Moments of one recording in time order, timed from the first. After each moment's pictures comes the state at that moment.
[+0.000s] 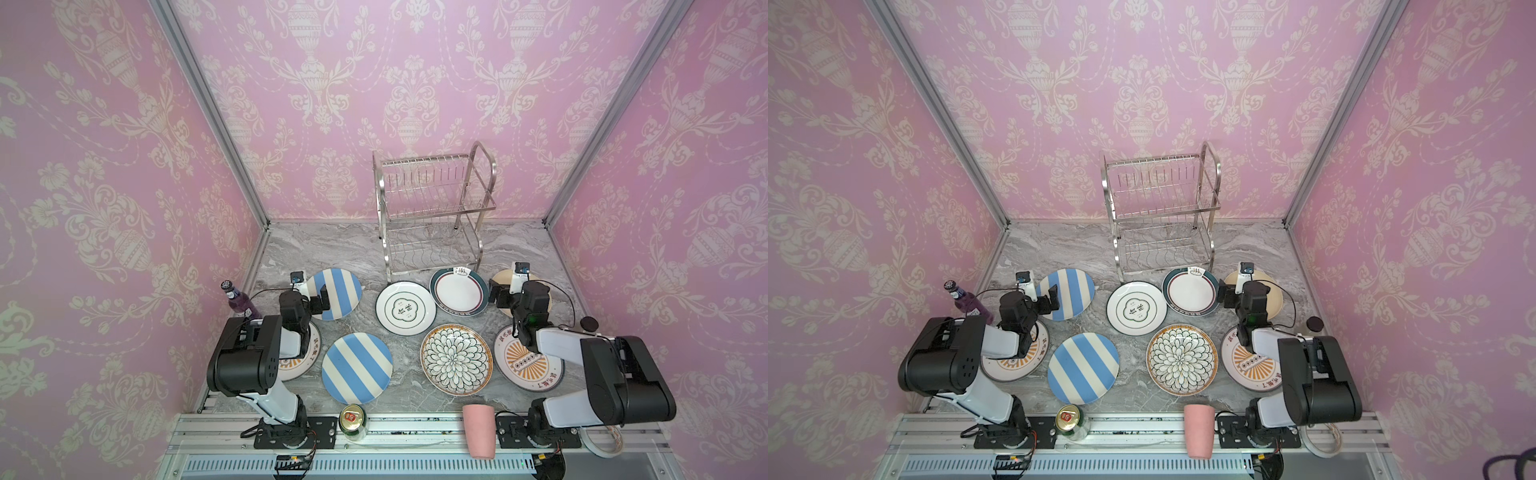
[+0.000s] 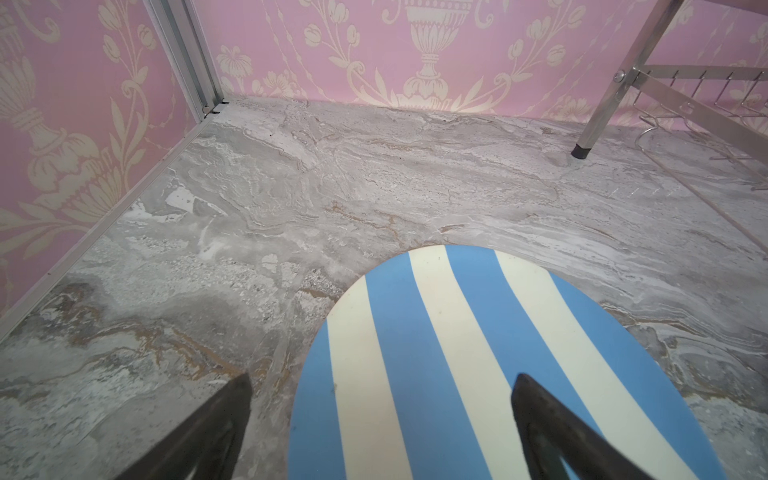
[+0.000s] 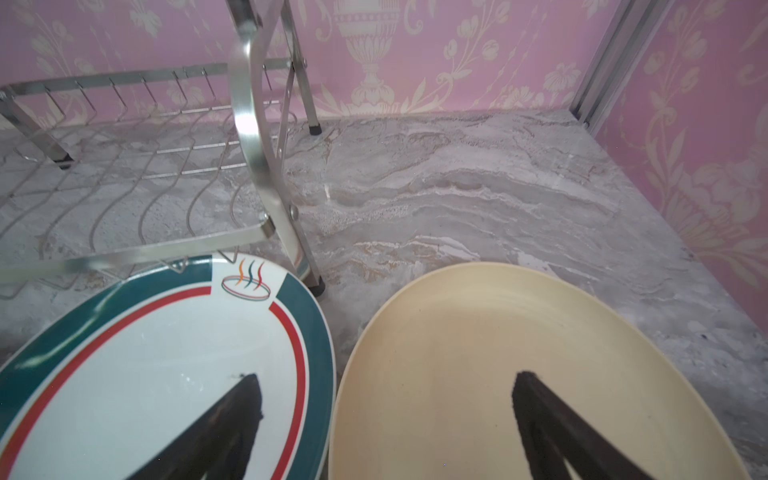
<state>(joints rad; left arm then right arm) 0.08 1.61 0.36 0.87 0.02 -0.07 0.00 1.37 0.49 0.52 0.05 0.08</state>
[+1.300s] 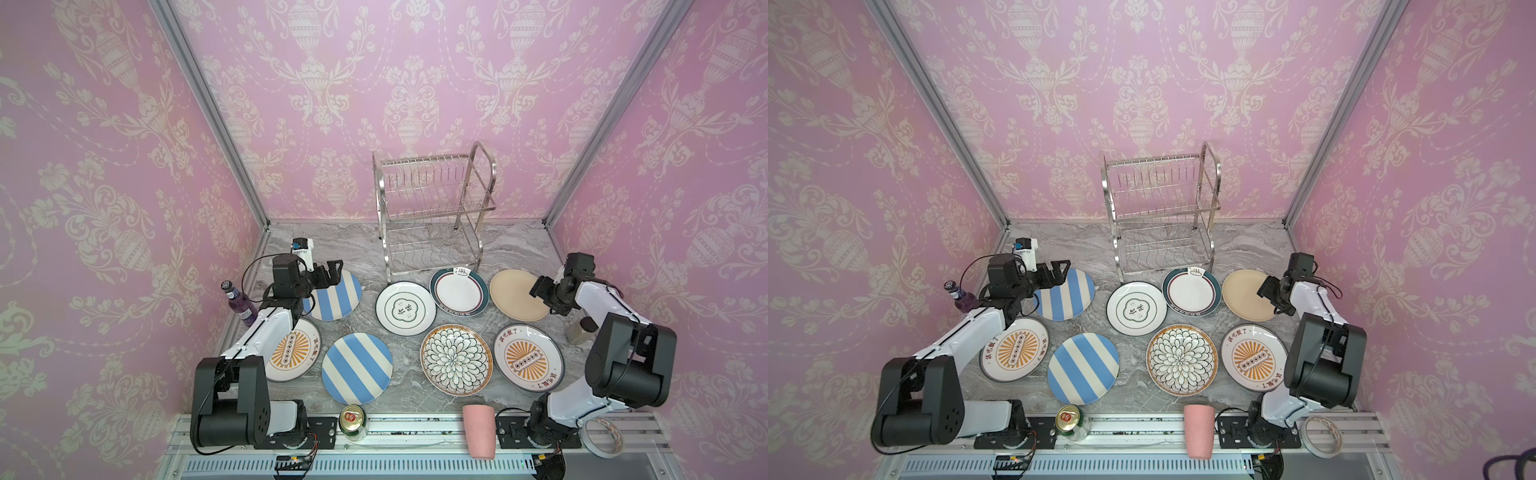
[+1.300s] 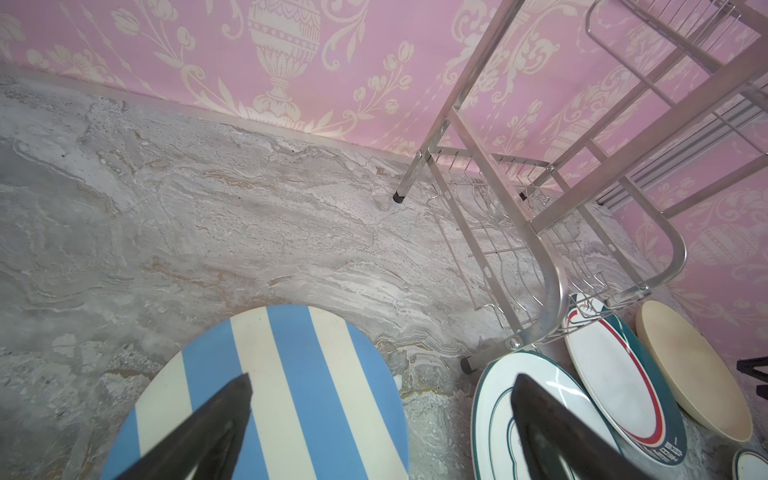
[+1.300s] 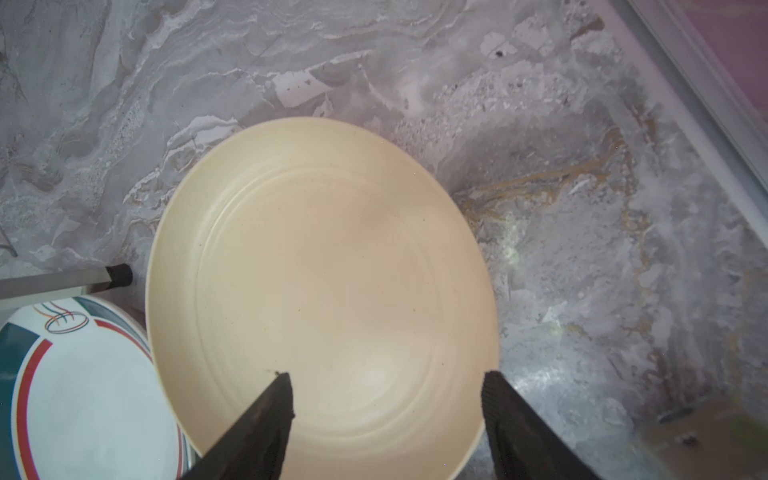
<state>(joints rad) 0.04 1.34 0.74 0.16 0.38 -0.27 -0.37 1.61 1.04 -0.52 -0.09 0.31</state>
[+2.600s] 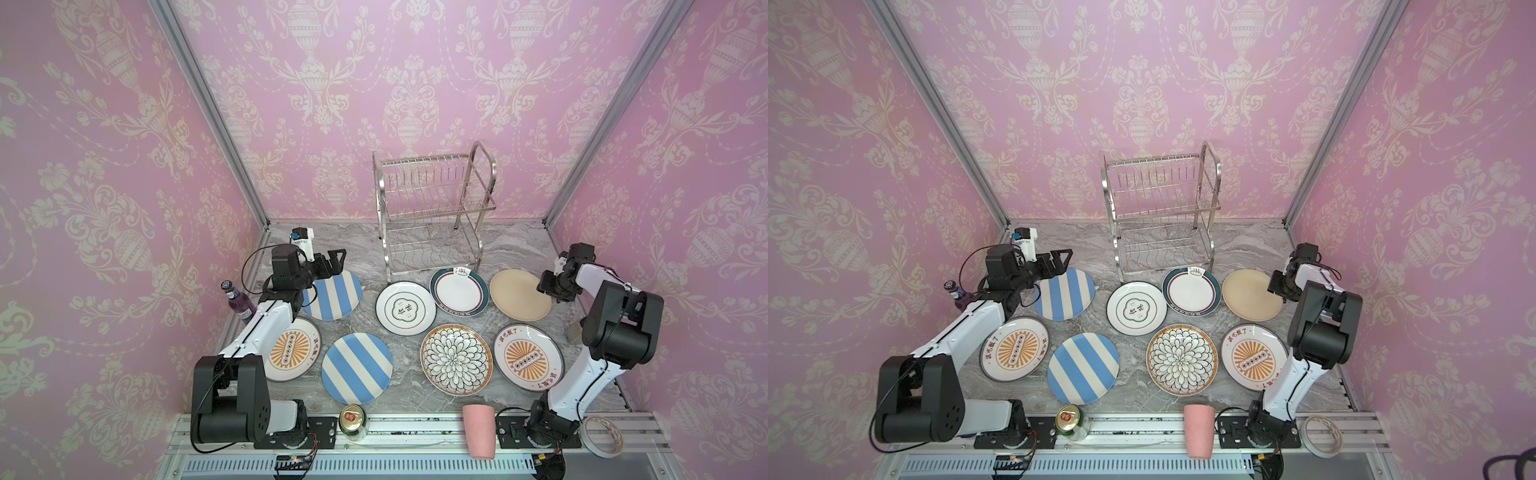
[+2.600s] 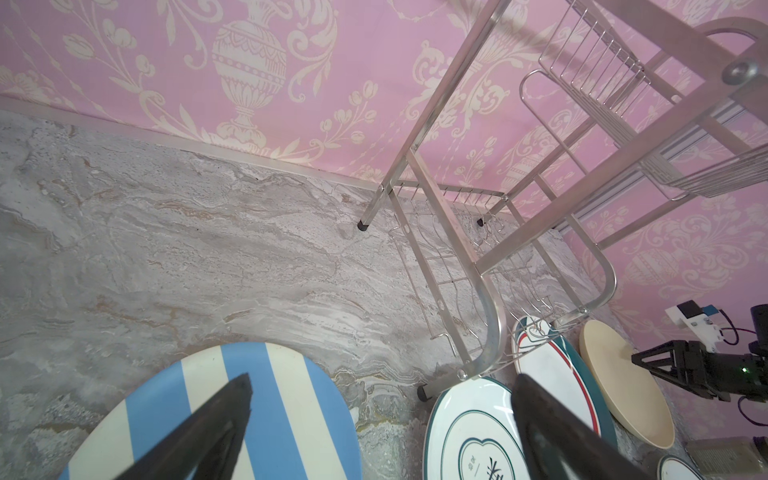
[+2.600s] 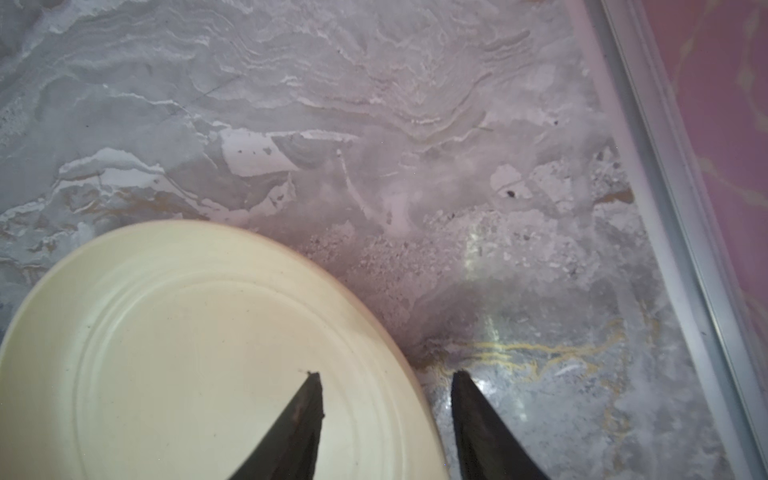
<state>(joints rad) 0.03 1.37 0.83 0.16 0.44 -0.36 -0.43 1.88 1.25 -0.54 -0.11 0.04</state>
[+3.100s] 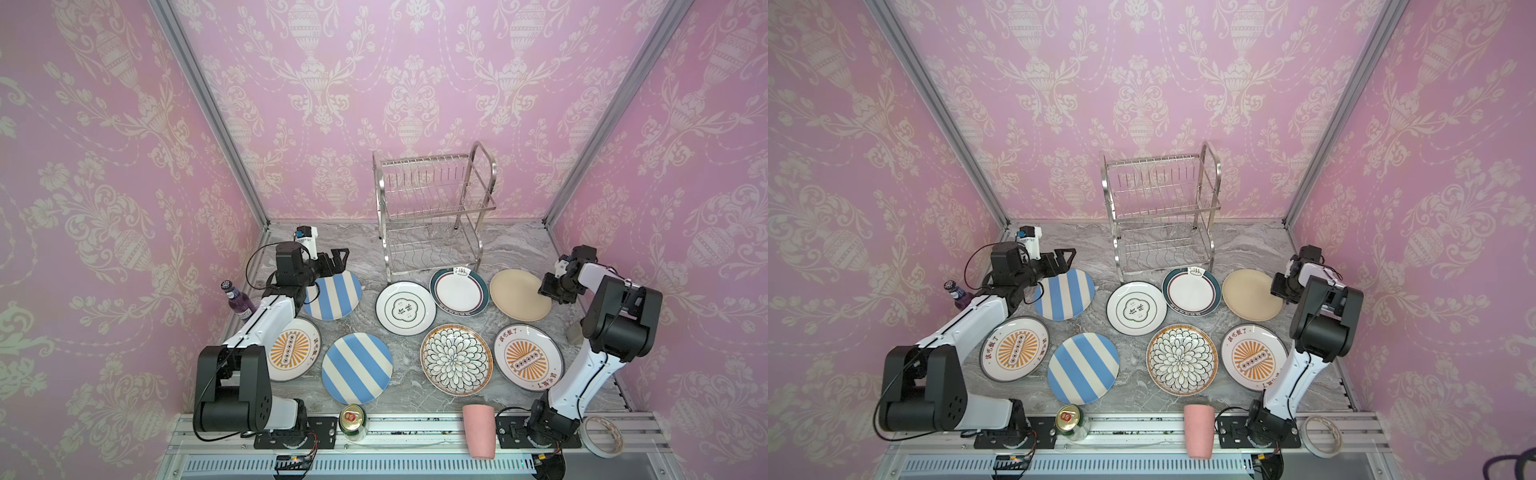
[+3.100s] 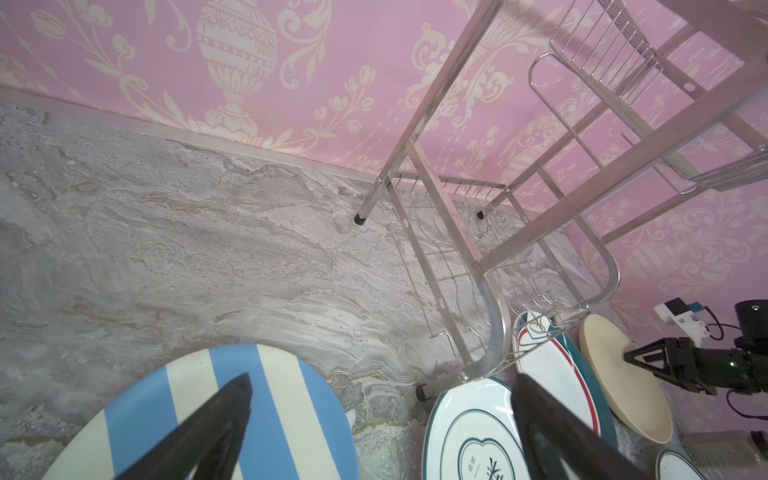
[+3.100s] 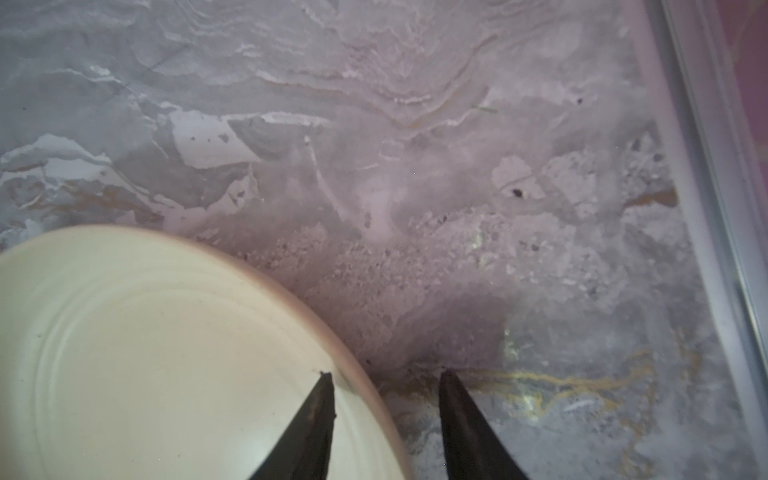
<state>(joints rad) 0.01 1.42 0.87 0.14 0.44 -0.36 -0.46 1.95 1.30 -0.58 -0.17 0.00</state>
